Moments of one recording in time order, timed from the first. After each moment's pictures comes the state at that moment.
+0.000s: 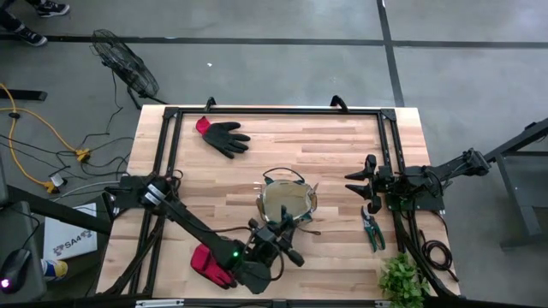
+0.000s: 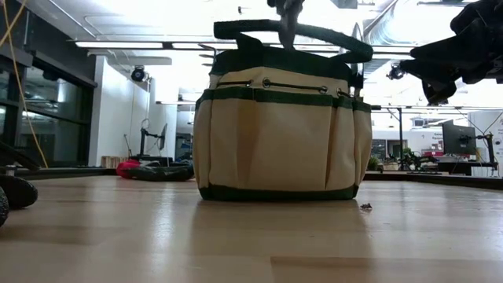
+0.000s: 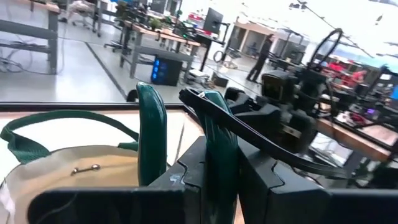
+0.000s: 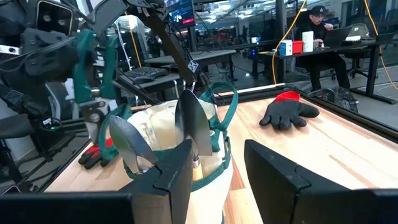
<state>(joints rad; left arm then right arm) -0.63 2.11 1.64 0.34 -1.53 -0.53 0.33 0.06 0.00 0.08 0.39 0.15</state>
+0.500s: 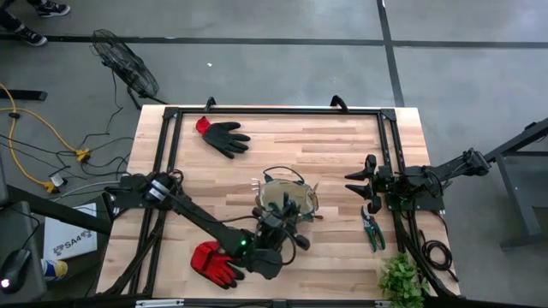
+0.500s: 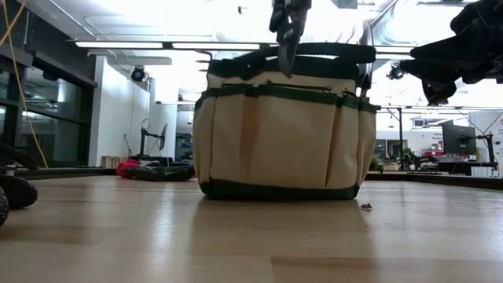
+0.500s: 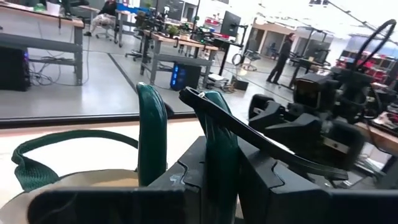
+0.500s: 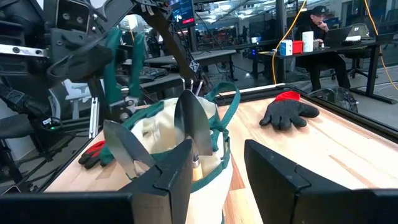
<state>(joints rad) -0.55 2.11 1.64 0.28 -1.53 -0.53 0.33 0.06 0.01 0.08 0.39 0.15</state>
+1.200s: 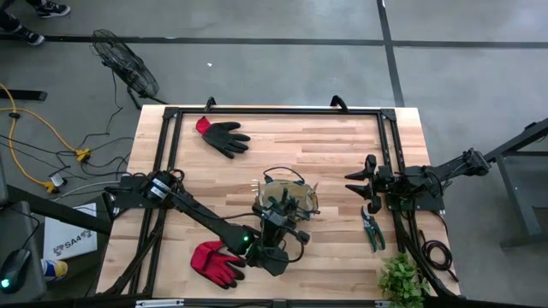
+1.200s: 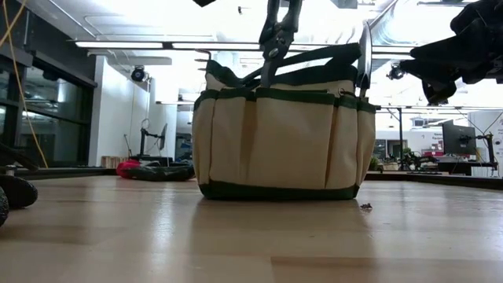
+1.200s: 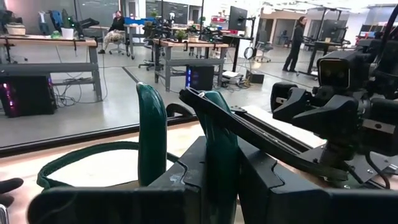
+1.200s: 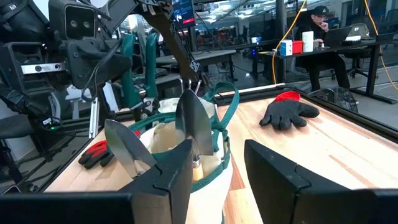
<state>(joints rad) -0.52 2.11 1.64 0.11 -1.54 -0.53 0.33 0.06 0.01 0.08 0.39 0.15</state>
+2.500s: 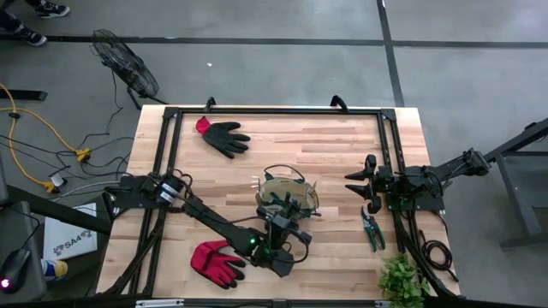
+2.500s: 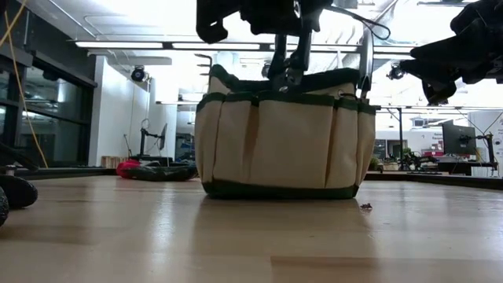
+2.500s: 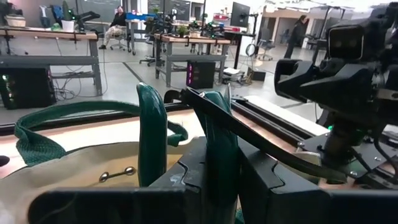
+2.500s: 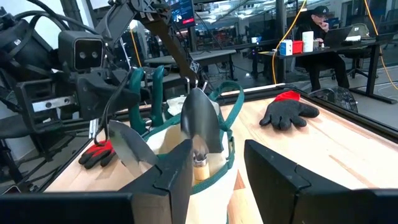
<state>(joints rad) -0.51 2.20 1.64 0.12 -1.52 -0.63 0.33 0.06 0.00 0.08 0.39 0.15</state>
